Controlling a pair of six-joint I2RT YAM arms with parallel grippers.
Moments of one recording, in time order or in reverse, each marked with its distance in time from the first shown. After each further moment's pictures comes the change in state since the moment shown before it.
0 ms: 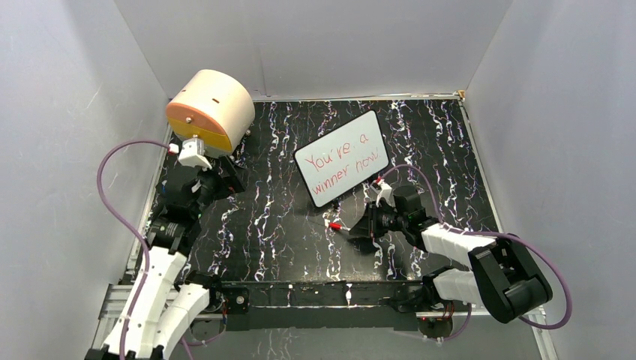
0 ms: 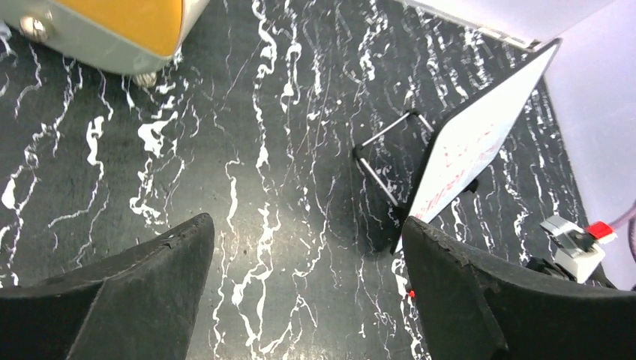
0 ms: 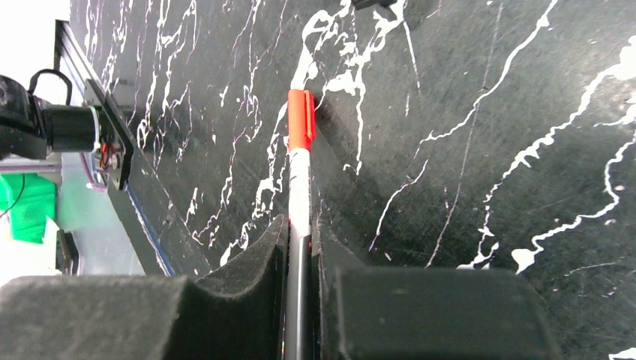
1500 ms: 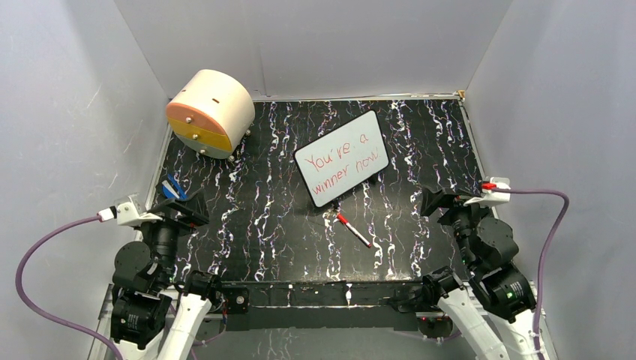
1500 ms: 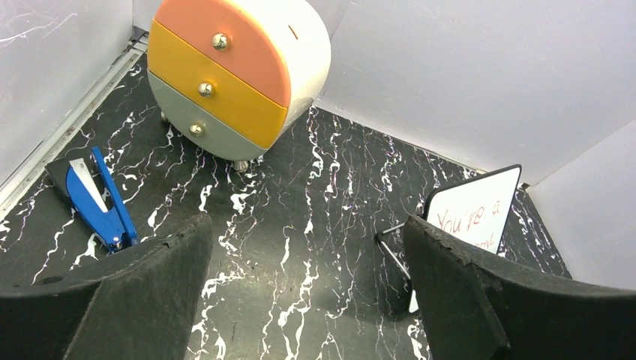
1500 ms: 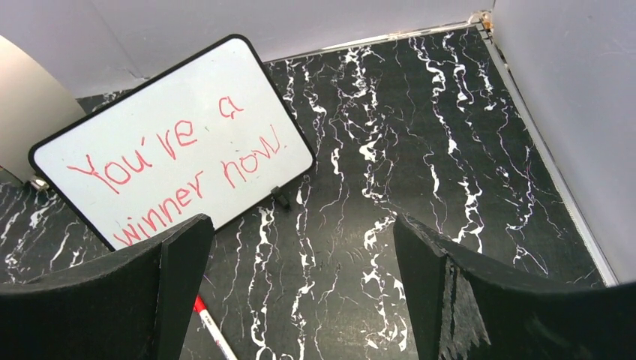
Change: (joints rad) left arm -0.013 -0.568 0.074 -0.259 -0.292 0.054; right arm -0.001 -0.981 0.426 -0.817 1.026 -0.196
